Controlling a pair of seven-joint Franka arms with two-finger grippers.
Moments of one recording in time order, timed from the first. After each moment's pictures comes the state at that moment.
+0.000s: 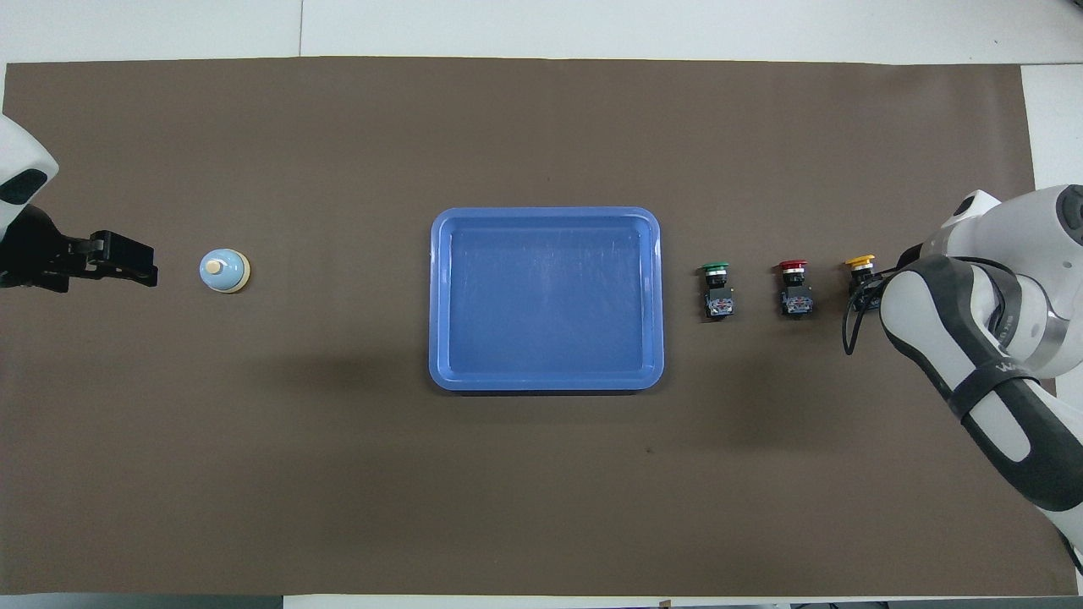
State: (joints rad) left arm -0.01 0.01 -0.02 -1.73 0.01 1.67 -0.02; right arm 0.05 0.26 -0.21 -2.07 0.11 2.28 -0.34
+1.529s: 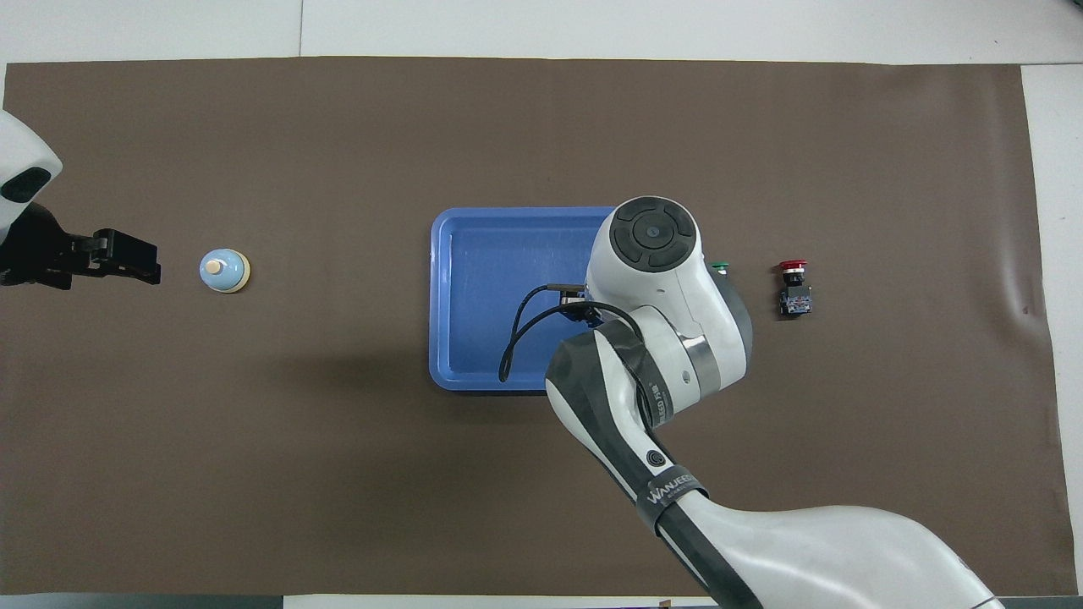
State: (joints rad) left arm -0.02 0.01 -0.02 -1.71 0.01 1.66 -0.02; right arm 0.68 0.35 -0.19 -1.83 0.14 2.07 0.56
